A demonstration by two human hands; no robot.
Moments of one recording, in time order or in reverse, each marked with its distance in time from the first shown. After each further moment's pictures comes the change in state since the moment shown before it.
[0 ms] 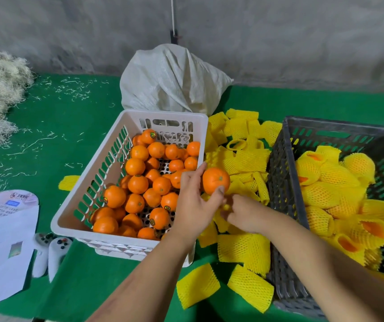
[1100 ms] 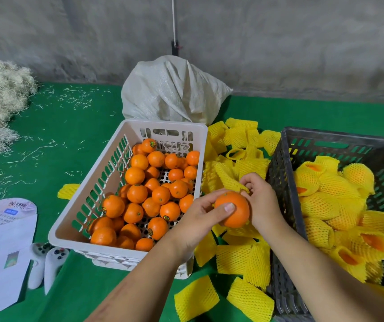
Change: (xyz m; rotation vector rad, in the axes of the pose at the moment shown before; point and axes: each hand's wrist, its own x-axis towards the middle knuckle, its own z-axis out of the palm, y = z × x) left_hand -0.005 0.034 -0.010 -0.526 -0.435 -0.334; right_hand -0.001 0.008 -0.017 0.531 0.735 0.026
